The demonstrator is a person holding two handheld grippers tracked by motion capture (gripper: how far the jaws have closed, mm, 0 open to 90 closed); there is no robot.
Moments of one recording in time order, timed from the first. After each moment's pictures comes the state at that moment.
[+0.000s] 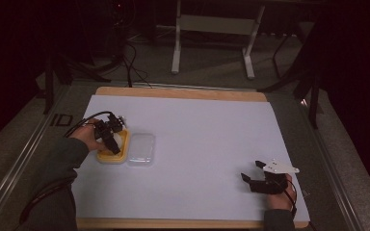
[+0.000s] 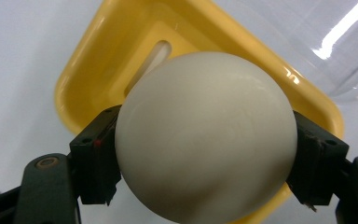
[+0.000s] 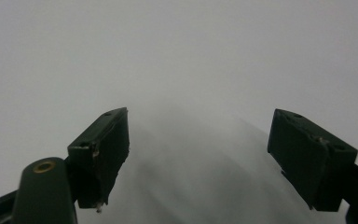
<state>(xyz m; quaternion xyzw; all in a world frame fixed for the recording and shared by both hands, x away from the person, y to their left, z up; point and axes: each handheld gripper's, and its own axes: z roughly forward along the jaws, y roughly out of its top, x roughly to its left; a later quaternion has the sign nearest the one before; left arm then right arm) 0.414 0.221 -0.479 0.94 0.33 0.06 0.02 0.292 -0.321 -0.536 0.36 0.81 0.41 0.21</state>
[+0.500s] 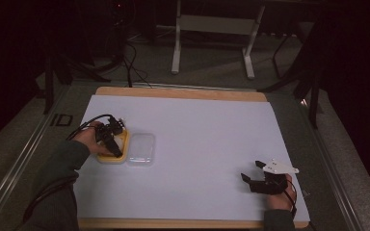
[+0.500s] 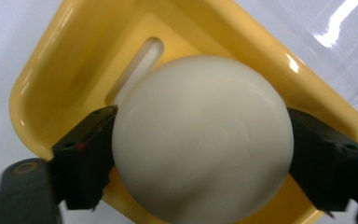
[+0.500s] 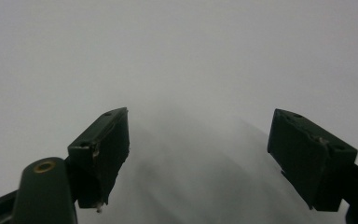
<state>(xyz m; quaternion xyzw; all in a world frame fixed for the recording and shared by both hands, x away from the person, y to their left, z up) 0.417 0.227 -0.493 0.94 0.34 0.04 0.04 0.291 -0.320 -0.536 0.36 0.81 0.41 0.22</state>
